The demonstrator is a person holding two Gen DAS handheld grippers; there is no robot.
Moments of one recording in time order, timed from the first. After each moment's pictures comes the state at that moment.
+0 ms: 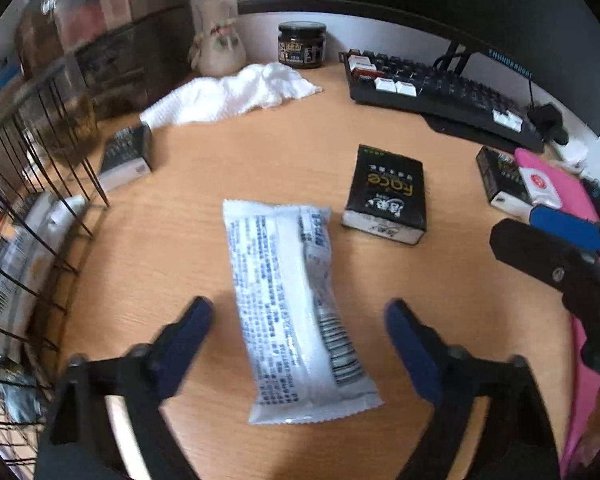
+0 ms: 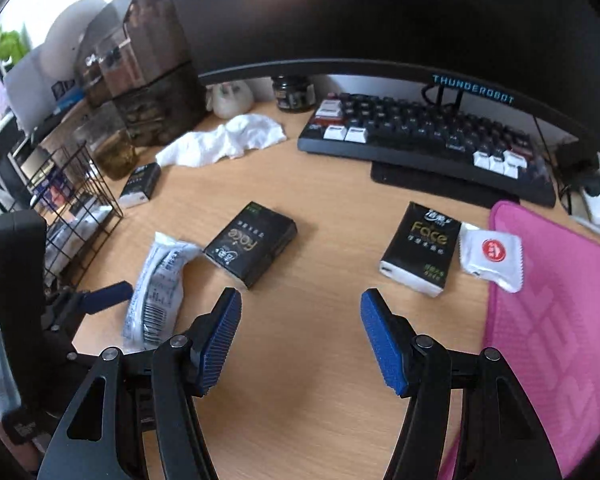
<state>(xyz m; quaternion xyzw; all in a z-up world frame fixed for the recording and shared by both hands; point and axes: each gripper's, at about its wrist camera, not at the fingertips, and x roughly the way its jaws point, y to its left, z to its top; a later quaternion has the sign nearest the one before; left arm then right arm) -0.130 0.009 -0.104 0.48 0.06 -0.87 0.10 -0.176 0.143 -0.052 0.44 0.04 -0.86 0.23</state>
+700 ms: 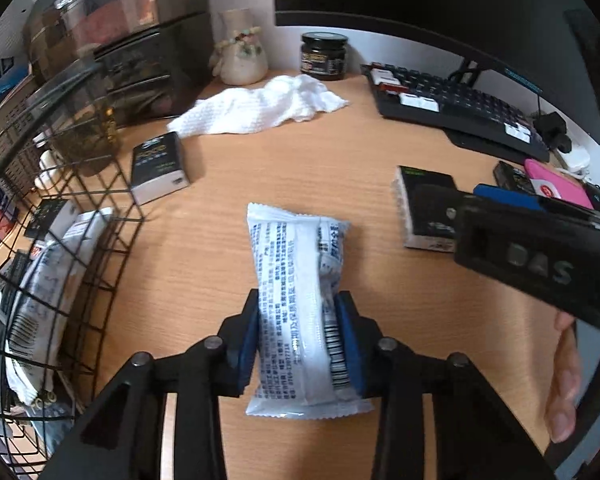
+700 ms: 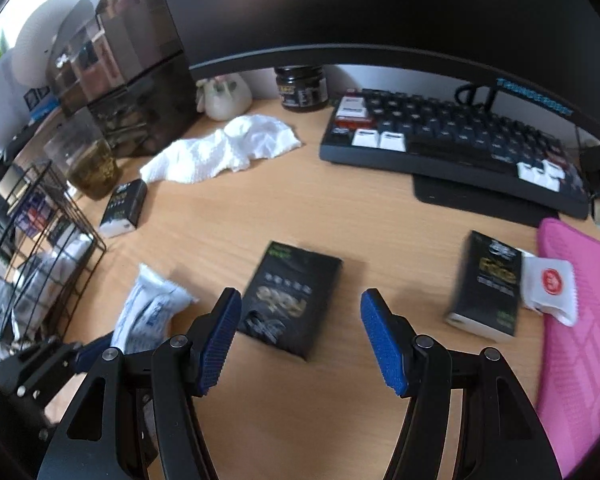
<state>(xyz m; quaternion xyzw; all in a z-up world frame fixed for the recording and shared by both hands) -0.123 -0.030 -0.098 0.48 0.06 -0.87 0.10 -0.215 0.080 -0.076 0.46 0.03 -0.87 0.20</state>
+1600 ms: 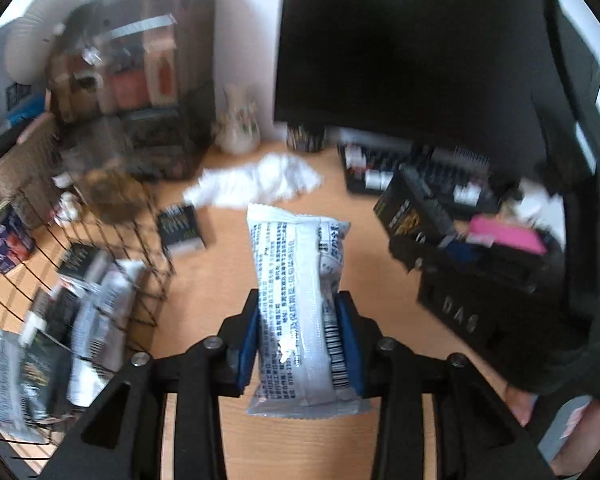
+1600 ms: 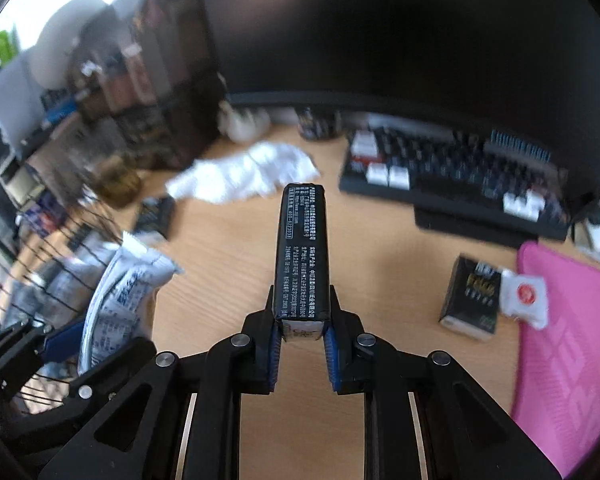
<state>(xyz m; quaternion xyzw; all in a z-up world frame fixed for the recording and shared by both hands) -0.086 -0.042 -0.005 0.39 0.09 -0.91 0.06 -0.177 0.066 -0.009 0.41 0.05 -0.89 0.21</state>
